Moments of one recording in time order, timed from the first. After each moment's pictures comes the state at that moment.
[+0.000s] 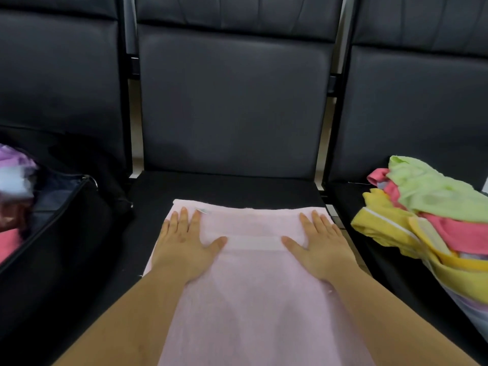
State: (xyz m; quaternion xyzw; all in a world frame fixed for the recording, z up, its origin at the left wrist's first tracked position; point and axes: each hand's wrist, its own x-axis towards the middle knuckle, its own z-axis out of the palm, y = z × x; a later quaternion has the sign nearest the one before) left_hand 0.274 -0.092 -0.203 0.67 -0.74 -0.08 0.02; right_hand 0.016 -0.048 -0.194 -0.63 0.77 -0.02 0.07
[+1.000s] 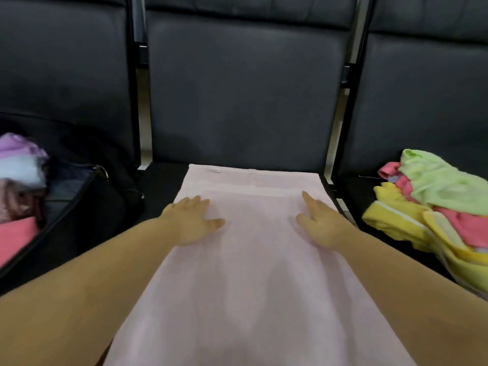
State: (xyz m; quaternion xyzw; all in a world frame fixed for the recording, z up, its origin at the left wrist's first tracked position) left_hand 0.293 -0.127 -0.161 0.62 -0.78 -0.12 -0.06; right_hand 0.027 -0.080 -0.161 -0.64 0.75 -0.06 0.15
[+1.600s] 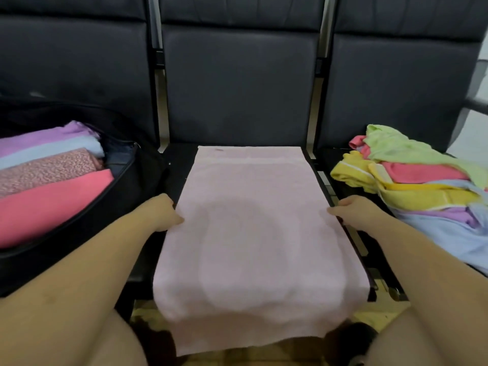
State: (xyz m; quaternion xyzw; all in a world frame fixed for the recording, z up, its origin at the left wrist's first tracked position) left_hand 0.361 0.018 -0.131 0.73 -0.64 -0.23 0.03; right_hand -0.007 0.080 -0.139 -0.47 0.82 -0.20 0.25
